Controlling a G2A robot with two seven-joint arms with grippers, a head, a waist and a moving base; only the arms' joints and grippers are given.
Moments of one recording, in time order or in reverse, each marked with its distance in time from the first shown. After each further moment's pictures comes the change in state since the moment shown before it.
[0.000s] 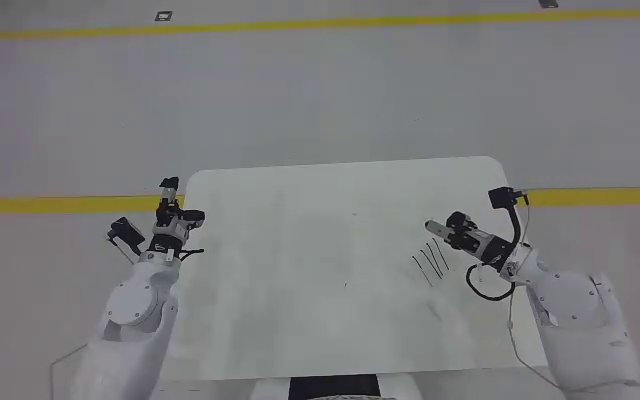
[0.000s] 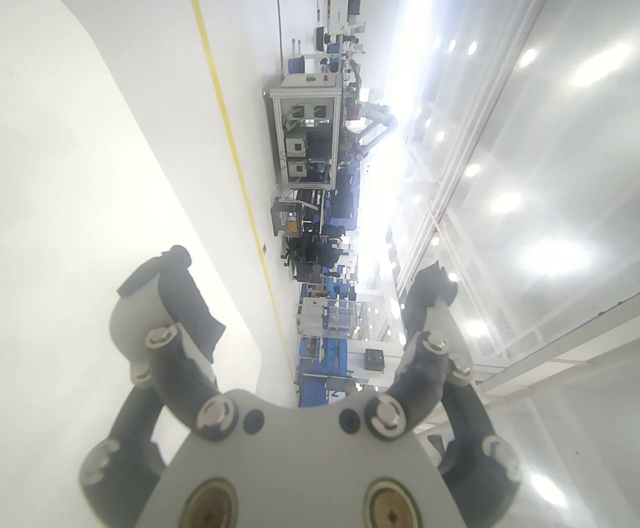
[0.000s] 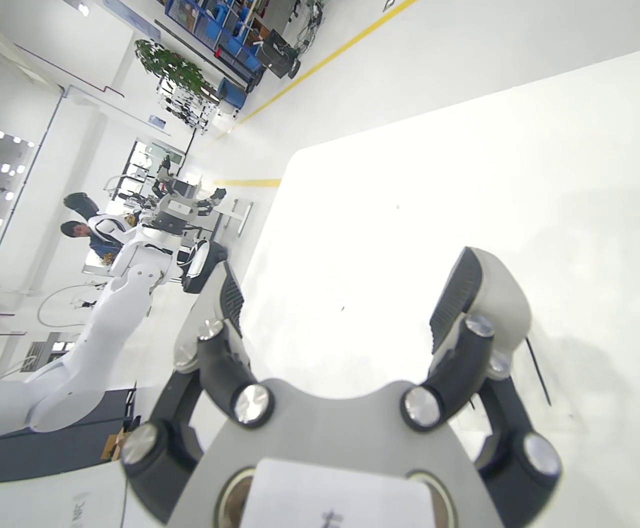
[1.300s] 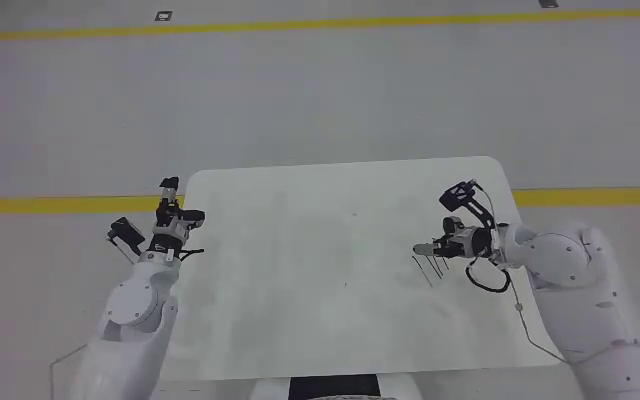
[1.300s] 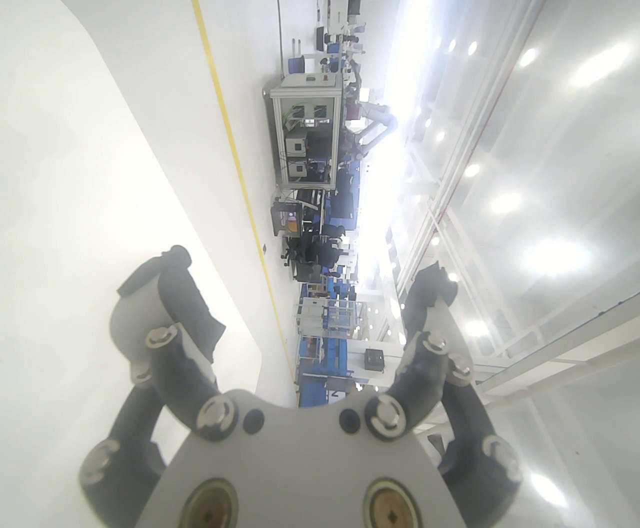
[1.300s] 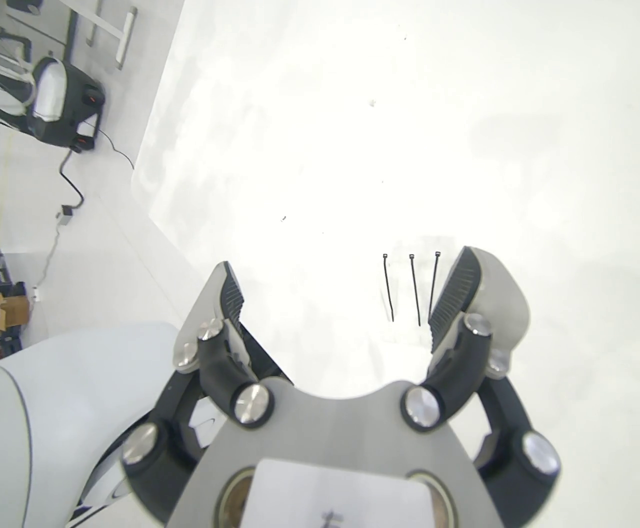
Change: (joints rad) left arm 0.000 0.000 0.000 0.000 0.000 0.000 0.000; right arm 0.252 0.090 -0.182 0.006 -0.291 -0.025 0.468
